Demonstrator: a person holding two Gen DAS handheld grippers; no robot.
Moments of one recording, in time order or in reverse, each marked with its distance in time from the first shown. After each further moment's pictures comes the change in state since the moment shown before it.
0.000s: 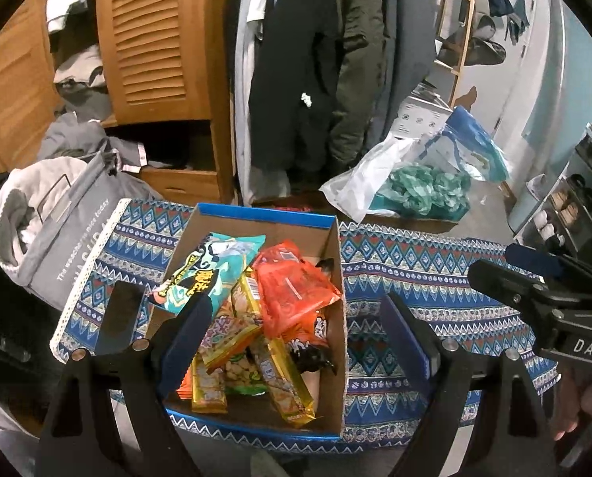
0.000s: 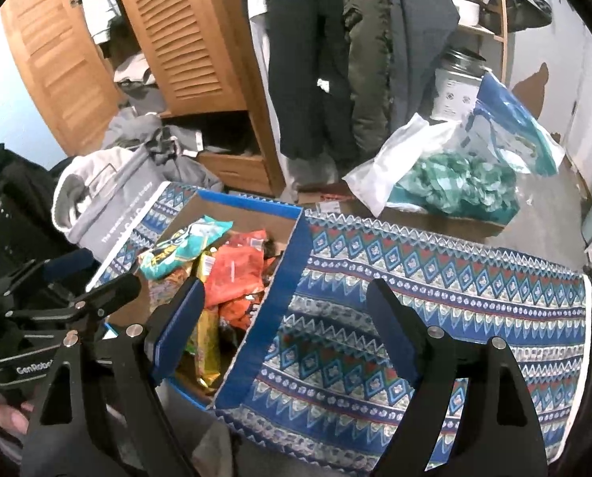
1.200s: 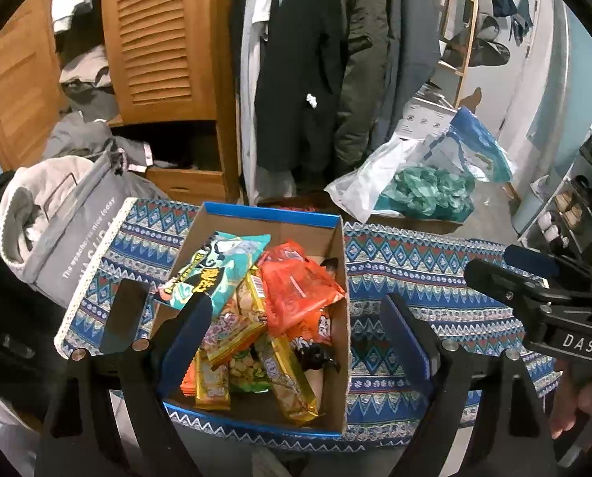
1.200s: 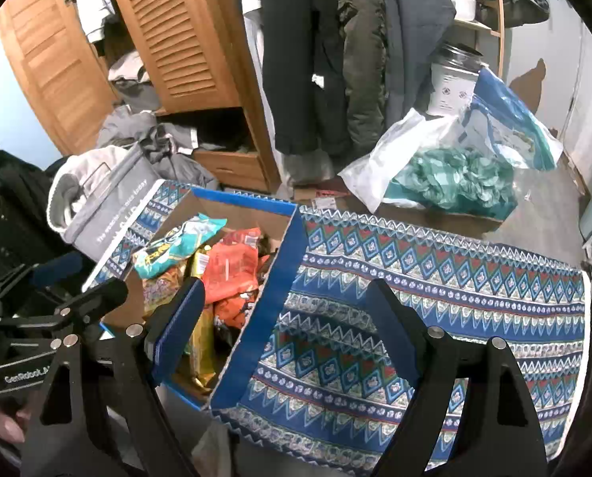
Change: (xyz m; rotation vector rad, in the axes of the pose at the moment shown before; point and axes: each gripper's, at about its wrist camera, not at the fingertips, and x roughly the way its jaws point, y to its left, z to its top) left arm -0.005 -0.003 0.000 -0.008 -0.001 0.033; right arm 0.004 -0.005 0.000 0.004 0.012 -0.010
